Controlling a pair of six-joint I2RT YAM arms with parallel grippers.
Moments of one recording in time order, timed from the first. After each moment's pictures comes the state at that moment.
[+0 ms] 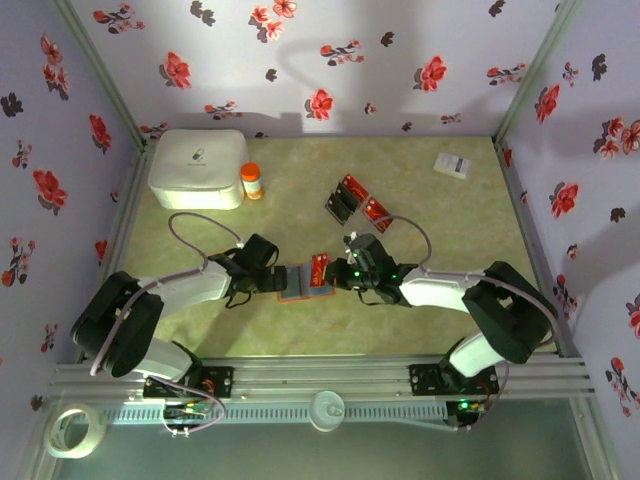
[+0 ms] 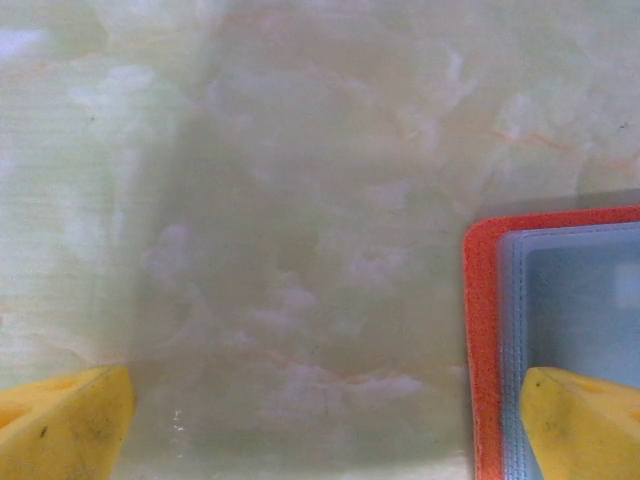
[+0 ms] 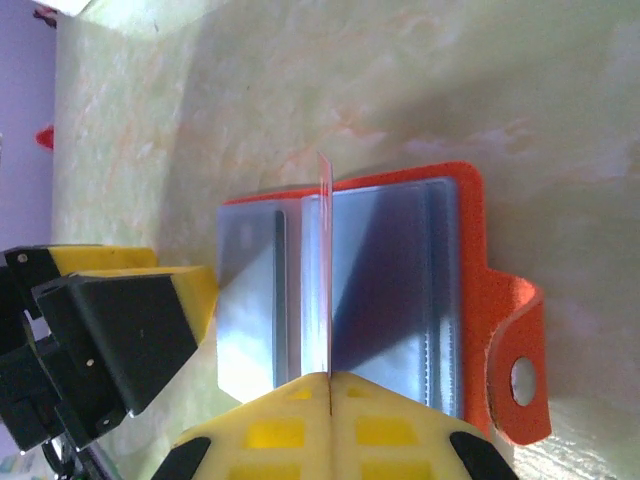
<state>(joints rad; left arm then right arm) -0.68 1.44 0.66 -0.38 -0.19 -0.65 0.78 1.51 0.59 0.23 -0.25 0.92</state>
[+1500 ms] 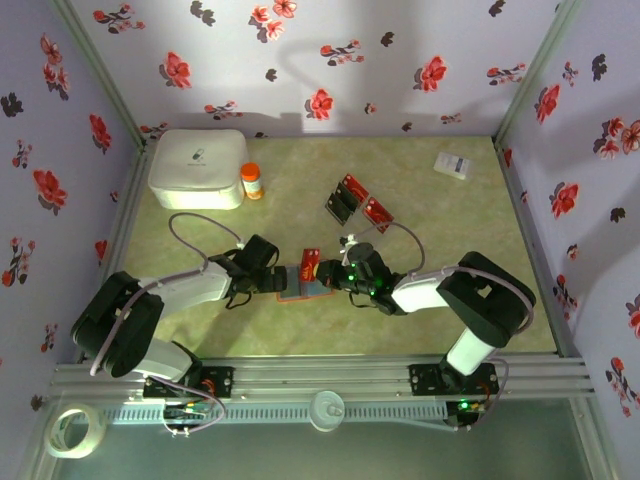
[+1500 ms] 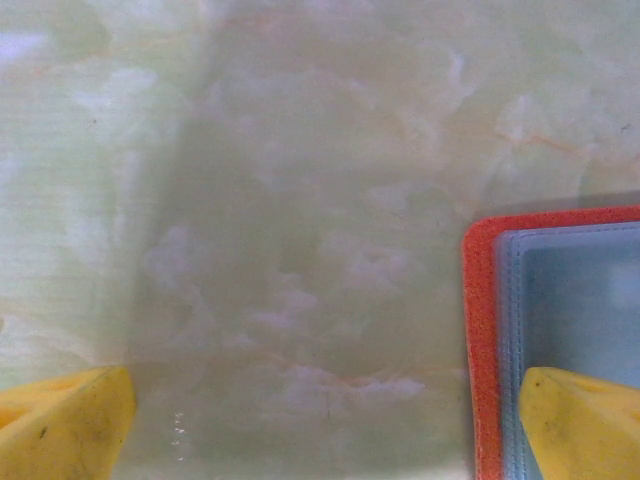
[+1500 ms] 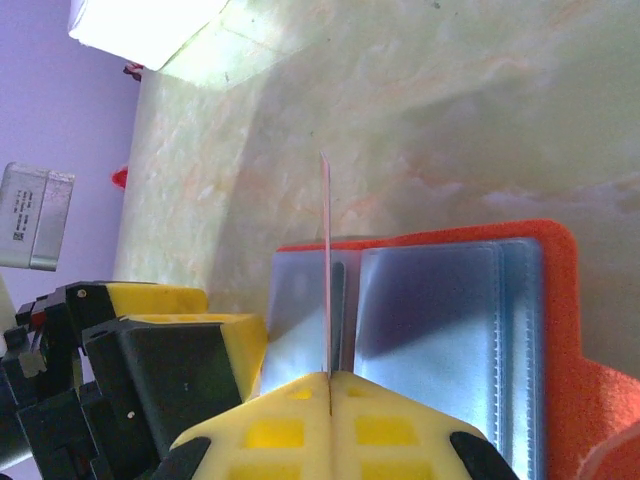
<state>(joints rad) -0.68 1.44 0.65 -0.37 -0.20 -0.65 0.83 1.64 0.52 0.60 -0.22 0.98</state>
